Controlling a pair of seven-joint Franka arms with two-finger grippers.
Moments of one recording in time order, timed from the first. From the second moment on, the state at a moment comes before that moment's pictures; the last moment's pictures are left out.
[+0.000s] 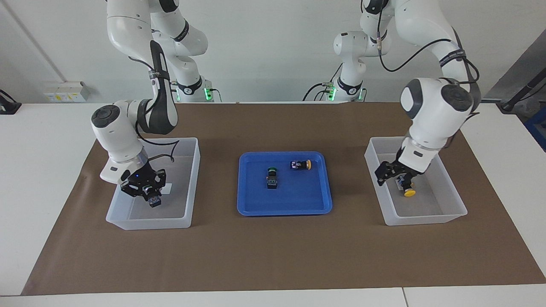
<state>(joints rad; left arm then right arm) -0.22 0.29 -0.10 -1.71 -0.02 2.05 -0.65 -0.03 0.29 -0.02 -1.99 0.06 2.44 -0.46</state>
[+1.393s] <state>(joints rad) -0.55 0.22 -0.09 -2.19 -0.02 2.57 -1.91 0.37 0.28 0.05 -1.91 0.08 2.39 0.32</state>
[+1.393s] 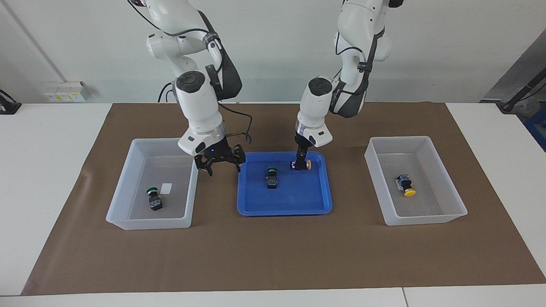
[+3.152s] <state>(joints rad) -0.16 0.25 -0.06 -1.78 -0.02 2.20 -1.13 0.50 0.41 0.04 -1.89 0.16 2.52 0.32</state>
